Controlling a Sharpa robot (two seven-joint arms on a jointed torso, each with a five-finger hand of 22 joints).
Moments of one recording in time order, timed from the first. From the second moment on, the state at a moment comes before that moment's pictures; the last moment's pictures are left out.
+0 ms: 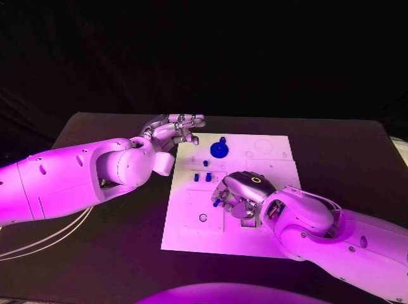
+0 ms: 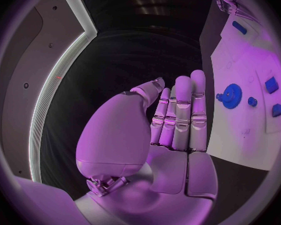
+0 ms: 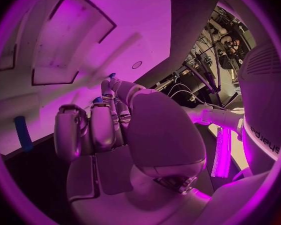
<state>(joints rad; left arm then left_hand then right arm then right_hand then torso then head) 1.18 -0.90 -0.03 1.59 0.15 -0.28 0.34 1.39 -0.13 0.46 0.02 0.10 1.02 0.20 0.09 0.07 1.05 0.13 0.17 0.07 1.18 0.04 0.96 0.49 0.17 1.12 0.14 0.58 0.95 0.92 -0.70 0.05 1.75 -1.73 -0.25 -0.27 1.46 -0.10 0.55 0.01 0.07 1.18 0.13 0.07 0.13 1.24 0.08 0.07 0.07 1.46 -0.01 1.27 1.13 0.05 1.41 0.09 1.43 1.31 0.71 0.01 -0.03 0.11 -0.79</state>
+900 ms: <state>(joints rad) 1.18 -0.90 -0.03 1.59 0.15 -0.28 0.34 1.39 -0.13 0.46 0.02 0.10 1.02 0.20 0.09 0.07 1.05 0.13 0.17 0.07 1.18 0.04 0.96 0.49 0.17 1.12 0.14 0.57 0.95 0.93 -0.67 0.04 1.73 -1.79 -0.22 -0.28 1.35 -0.14 0.47 0.03 0.09 1.03 0.16 0.06 0.09 1.08 0.11 0.06 0.06 1.47 0.01 1.26 1.09 0.05 1.37 0.12 1.40 1.29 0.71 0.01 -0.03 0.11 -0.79</state>
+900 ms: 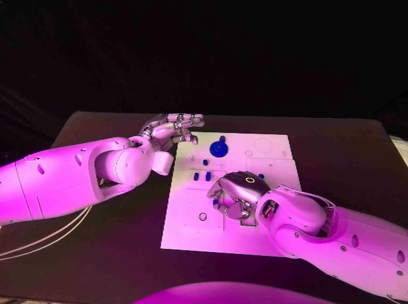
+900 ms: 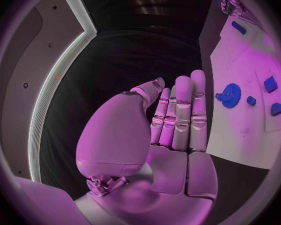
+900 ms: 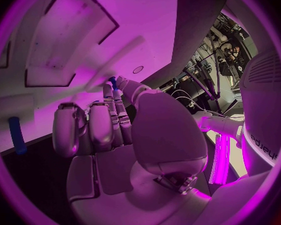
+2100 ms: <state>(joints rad) 1.18 -0.91 -0.03 1.59 0.15 -0.27 0.33 1.39 -0.13 0.46 0.02 0.10 1.02 0.20 0.09 0.07 1.05 0.13 0.17 0.07 1.18 0.04 0.96 0.49 0.17 1.12 0.14 0.57 0.95 1.02 -0.92 0.07 1.78 -1.78 -0.25 -0.34 1.38 -0.14 0.34 0.03 0.10 0.97 0.13 0.06 0.07 0.97 0.08 0.08 0.06 1.47 -0.02 1.25 1.08 0.07 1.37 0.09 1.39 1.28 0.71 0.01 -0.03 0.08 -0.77</state>
